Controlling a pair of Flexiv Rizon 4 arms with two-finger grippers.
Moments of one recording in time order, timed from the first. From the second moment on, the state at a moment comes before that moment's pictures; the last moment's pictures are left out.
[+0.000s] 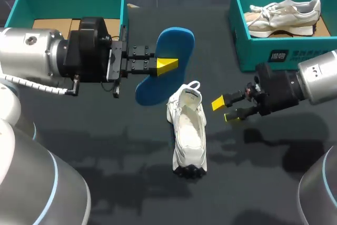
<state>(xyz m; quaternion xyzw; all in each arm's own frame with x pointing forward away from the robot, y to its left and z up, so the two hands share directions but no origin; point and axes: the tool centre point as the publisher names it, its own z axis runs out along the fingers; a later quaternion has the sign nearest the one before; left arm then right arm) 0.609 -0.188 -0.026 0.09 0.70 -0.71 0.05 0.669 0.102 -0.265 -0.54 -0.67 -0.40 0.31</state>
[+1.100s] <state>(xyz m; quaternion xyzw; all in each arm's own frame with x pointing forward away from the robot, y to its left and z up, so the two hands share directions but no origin) 0.655 -0.207 -0.080 0.42 0.65 -0.55 0.31 0.683 0.092 -0.245 -0.50 -0.62 -0.46 0.39</state>
